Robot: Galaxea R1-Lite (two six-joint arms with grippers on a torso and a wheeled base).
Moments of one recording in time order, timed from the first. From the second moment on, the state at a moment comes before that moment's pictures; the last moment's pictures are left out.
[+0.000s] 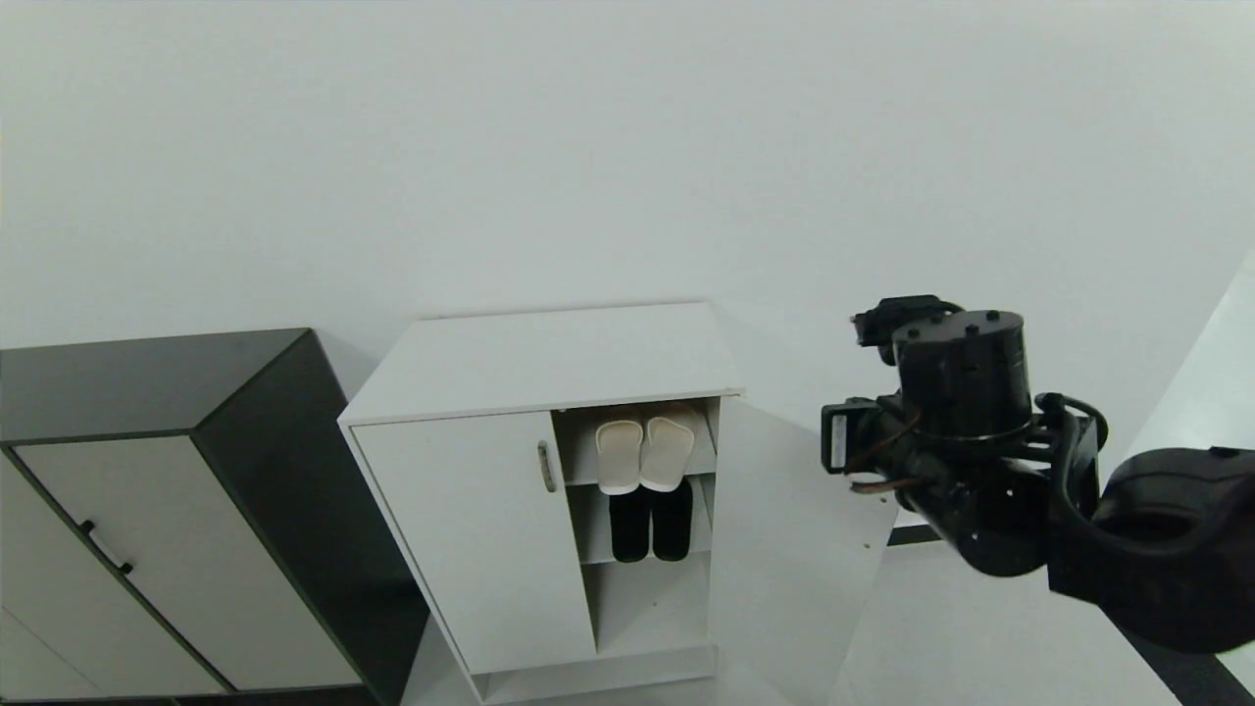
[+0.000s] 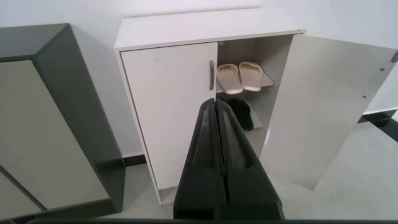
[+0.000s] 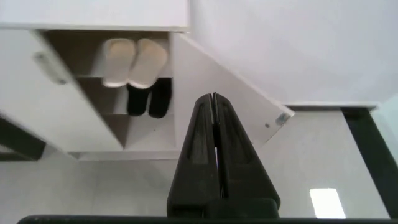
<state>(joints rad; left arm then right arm) 0.00 0.00 0.00 0.00 -0.05 0.02 0.73 1.75 -0.95 -0.47 -0.69 0.19</state>
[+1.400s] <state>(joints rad) 0.00 0.00 0.00 0.00 -0.05 0.02 0.38 2.25 -1.32 -0.48 -0.52 0.25</state>
